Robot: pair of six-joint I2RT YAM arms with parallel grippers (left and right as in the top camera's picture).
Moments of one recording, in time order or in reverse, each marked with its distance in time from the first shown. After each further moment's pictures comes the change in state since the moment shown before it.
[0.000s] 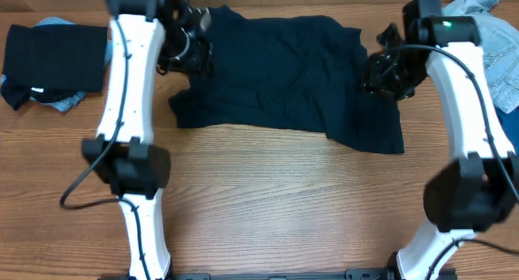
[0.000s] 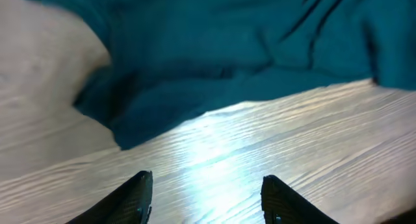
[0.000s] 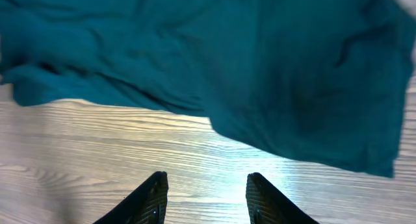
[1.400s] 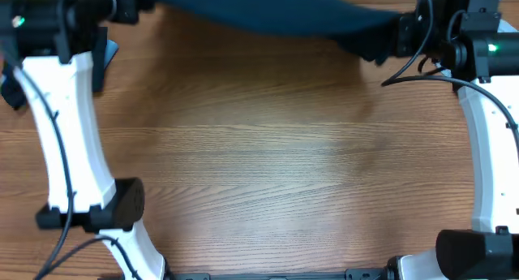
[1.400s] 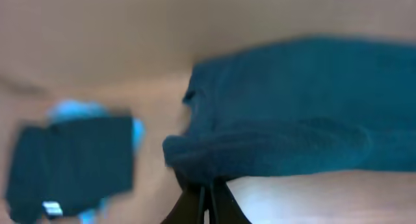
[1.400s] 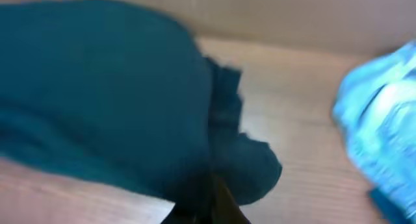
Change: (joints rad) left arm 0.143 -0.263 0.159 0.227 -0.202 0.020; right arm 0.000 -0.286 0.000 0.345 0.172 -0.245
